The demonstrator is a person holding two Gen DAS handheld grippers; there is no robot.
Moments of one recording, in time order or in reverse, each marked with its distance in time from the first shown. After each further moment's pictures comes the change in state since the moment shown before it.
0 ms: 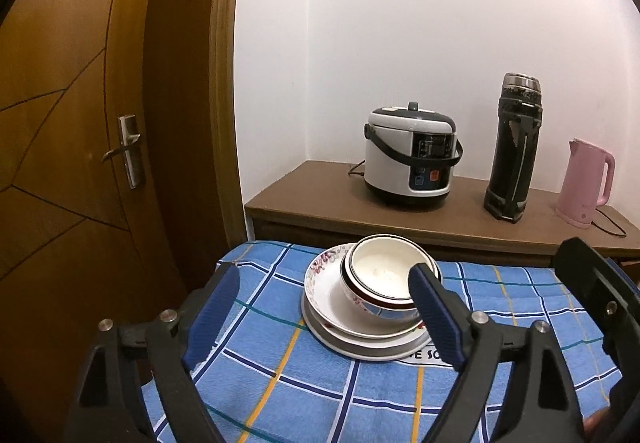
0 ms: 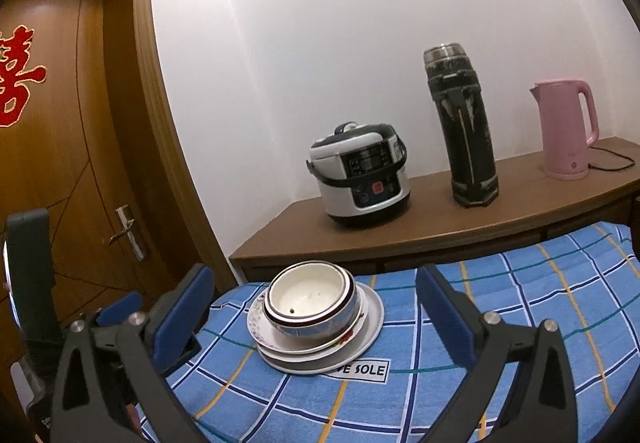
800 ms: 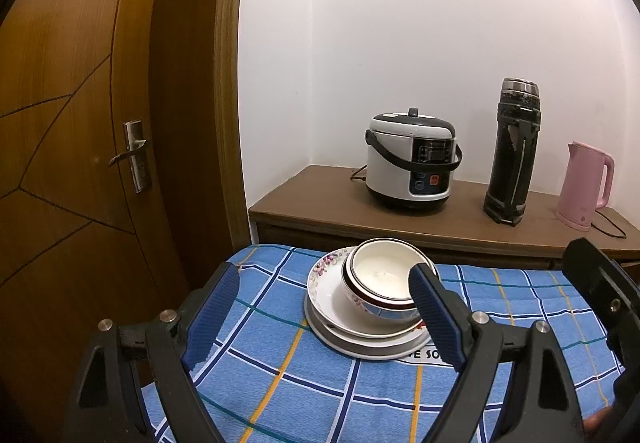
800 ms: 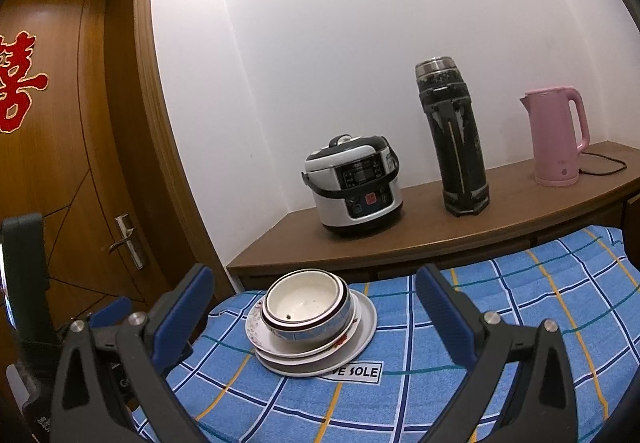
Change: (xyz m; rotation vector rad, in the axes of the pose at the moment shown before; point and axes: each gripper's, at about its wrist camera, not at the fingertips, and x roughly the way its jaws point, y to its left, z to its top) left arm -0.011 -0.003 0.000 -0.001 -0.013 0.017; right arm -0.014 -0.004 0.003 0.006 -0.026 -0.012
